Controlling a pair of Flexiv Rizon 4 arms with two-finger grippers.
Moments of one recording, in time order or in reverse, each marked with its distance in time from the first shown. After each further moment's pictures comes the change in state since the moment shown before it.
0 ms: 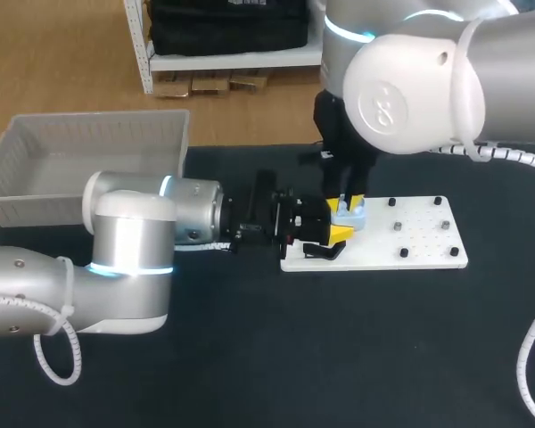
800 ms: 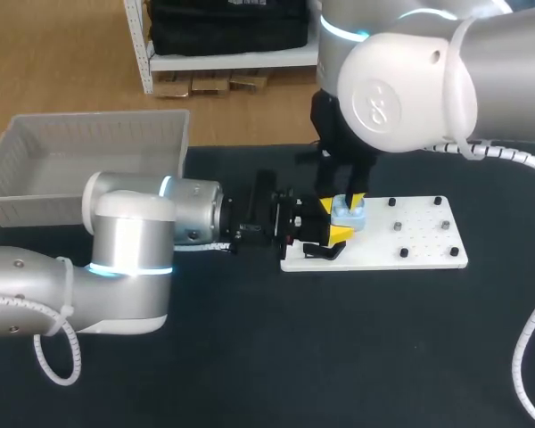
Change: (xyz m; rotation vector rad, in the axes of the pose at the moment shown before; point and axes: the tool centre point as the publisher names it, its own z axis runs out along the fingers) left arm 0.000 -0.001 0.000 0.001 0.000 0.000; right arm -0.003 0.002 0.000 0.001 0.000 -0.003
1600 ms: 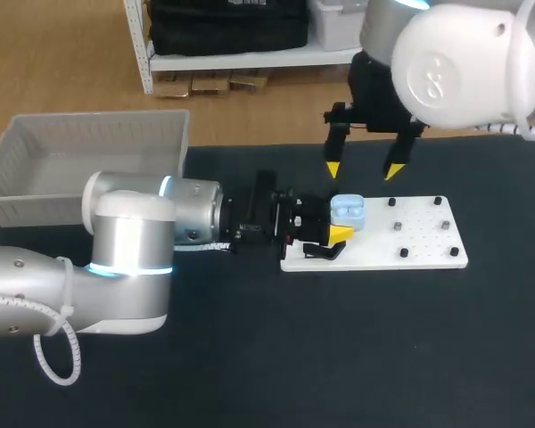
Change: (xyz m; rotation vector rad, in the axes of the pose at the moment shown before) left arm 0.000 0.000 0.000 0.000 0.000 0.000; right arm -0.024 -0.039 -0.036 -0.067 -0.112 0.165
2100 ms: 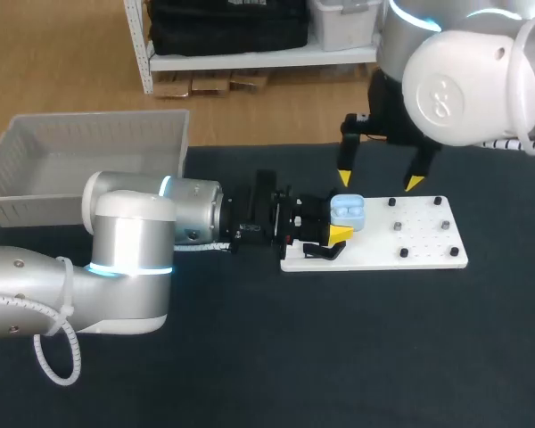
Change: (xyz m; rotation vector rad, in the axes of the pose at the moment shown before) left arm 0.000 0.000 0.000 0.000 0.000 0.000; right arm -0.007 -0.030 0.029 0.024 0.019 0.088
